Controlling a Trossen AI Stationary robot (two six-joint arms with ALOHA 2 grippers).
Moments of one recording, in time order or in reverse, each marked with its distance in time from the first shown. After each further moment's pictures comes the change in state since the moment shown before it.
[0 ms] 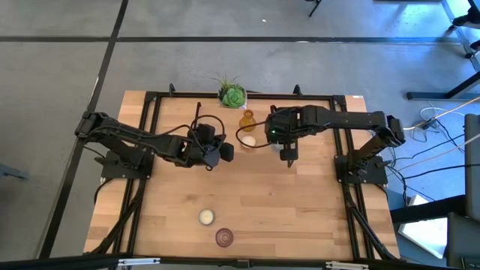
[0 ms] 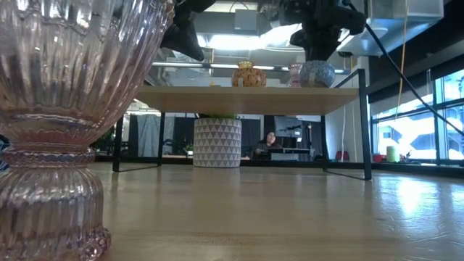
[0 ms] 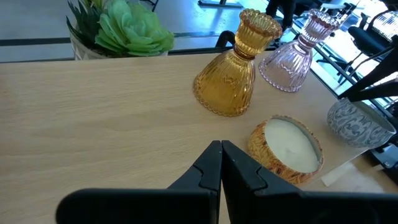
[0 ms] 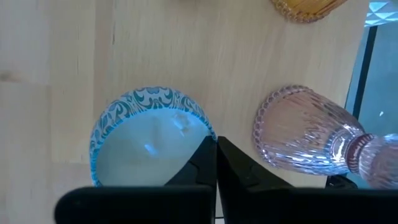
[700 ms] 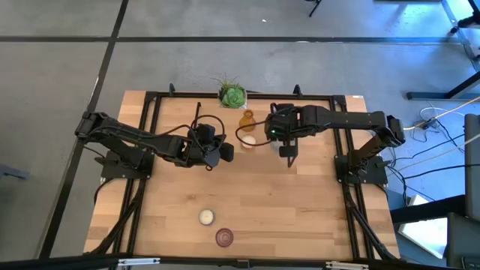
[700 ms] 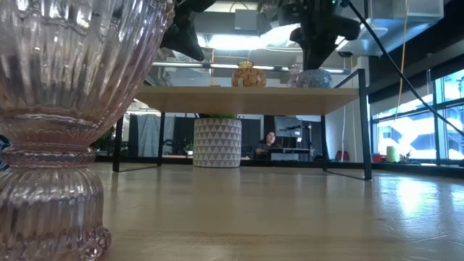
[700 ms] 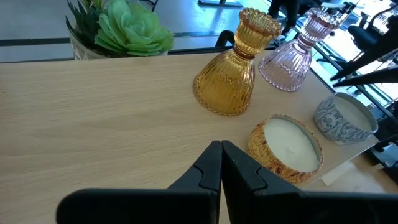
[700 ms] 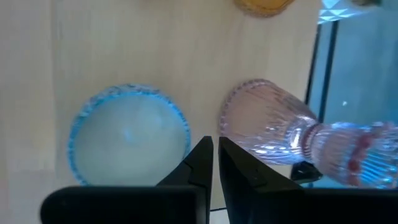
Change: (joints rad) left arm 0.000 0.000 0.000 0.000 0.002 0.003; right arm 0.001 0.000 0.000 0.011 0.113 0.000
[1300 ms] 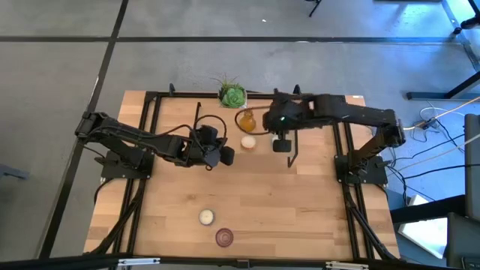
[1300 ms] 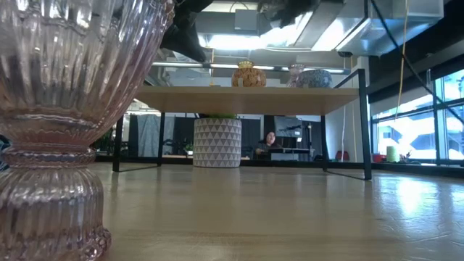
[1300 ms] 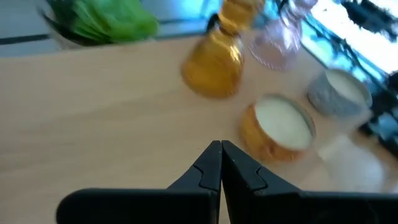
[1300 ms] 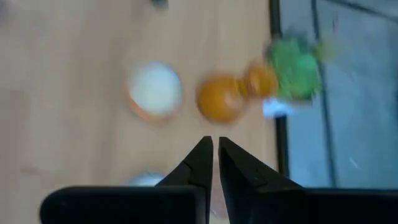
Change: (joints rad) left arm 0.000 -0.001 0.000 0.000 0.079 0.071; right arm 0.030 -0.001 0.287 0.030 -0.080 -0.003
